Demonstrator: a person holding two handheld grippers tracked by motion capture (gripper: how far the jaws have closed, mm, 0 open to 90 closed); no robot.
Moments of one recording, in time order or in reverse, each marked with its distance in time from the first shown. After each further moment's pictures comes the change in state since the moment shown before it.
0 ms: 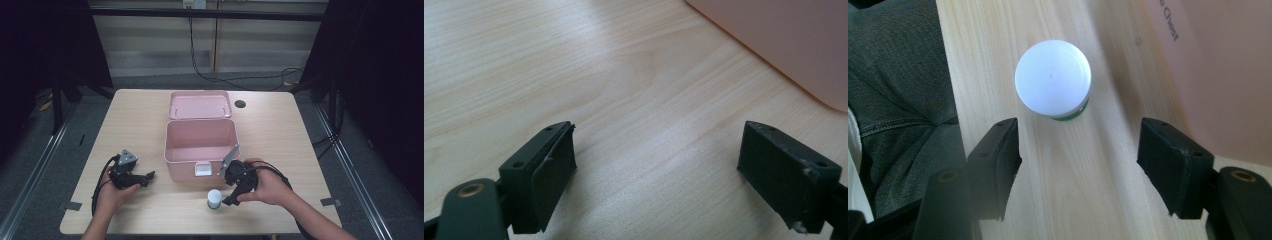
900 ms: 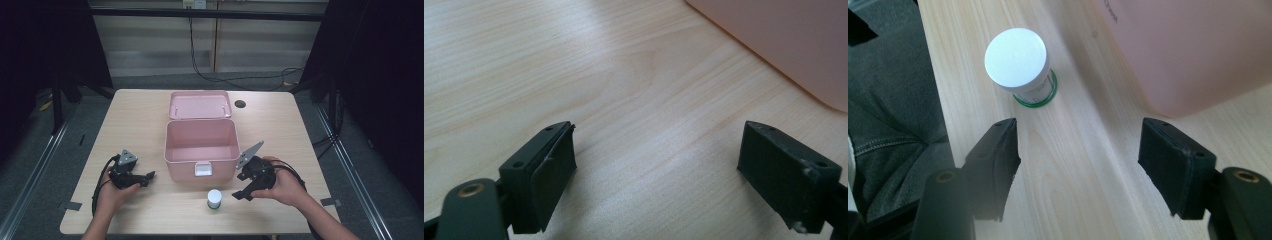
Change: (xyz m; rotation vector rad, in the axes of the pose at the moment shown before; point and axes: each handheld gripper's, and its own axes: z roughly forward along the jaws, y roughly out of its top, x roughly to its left) left arm 0.000 0.000 0.000 0.000 0.001 0.000; right arm -0.014 -0.038 -0.019 -0.147 -0.035 0.087
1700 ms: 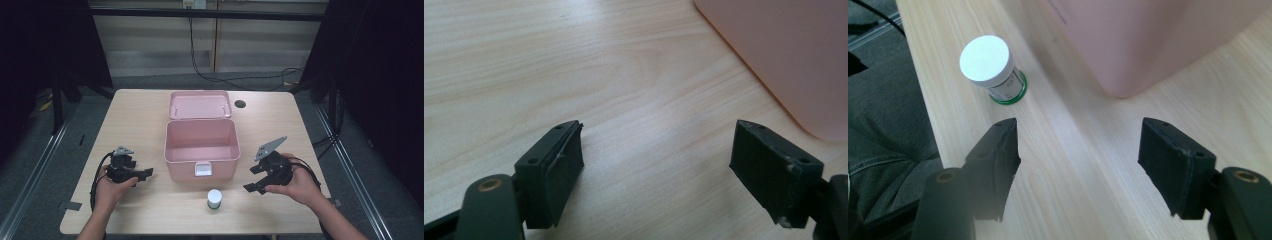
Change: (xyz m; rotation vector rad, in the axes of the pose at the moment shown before) left arm 0.008 0.011 -0.005 0.058 -0.053 -0.169; right arm -0.014 -0.026 -0.030 -0.102 -0.051 0.093
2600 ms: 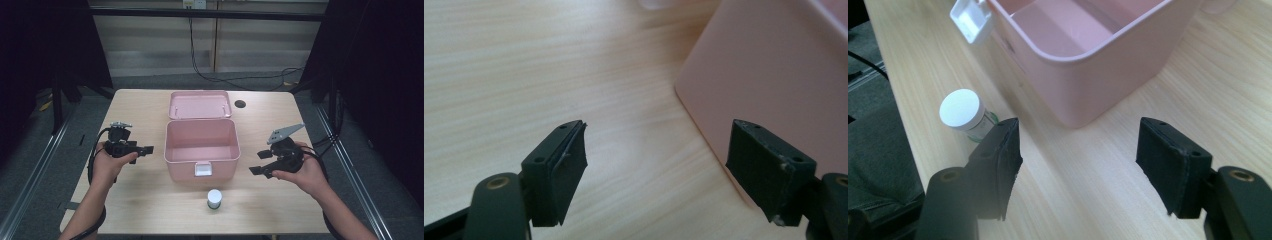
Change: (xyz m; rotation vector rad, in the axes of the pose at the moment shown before) left arm 0.003 0.068 -0.024 0.021 -0.036 -0.061; right arm -0.019 0.006 -0.034 -0.142 -0.069 0.075
